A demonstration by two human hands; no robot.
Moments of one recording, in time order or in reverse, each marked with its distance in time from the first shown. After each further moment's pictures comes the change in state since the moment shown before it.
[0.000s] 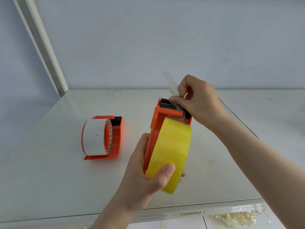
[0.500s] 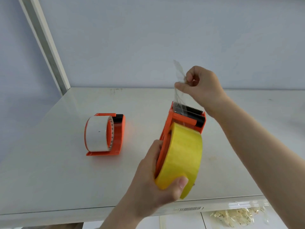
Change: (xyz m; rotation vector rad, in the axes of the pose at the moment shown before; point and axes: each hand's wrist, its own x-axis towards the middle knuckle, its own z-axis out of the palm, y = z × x) left_hand -0.012 -0.005 0.009 0.127 -0.034 -0.049; right_hand 0.022 0.001 -0.003 0.171 0.034 0.225
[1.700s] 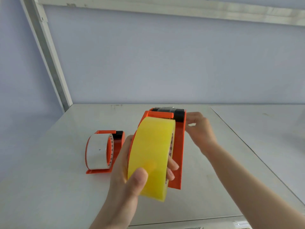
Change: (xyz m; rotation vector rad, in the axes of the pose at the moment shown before) left_hand 0.014 0.032 -0.015 -0.362 0.061 0.276; right_hand -0.025 0.059 0.015 0.060 0.092 0.179
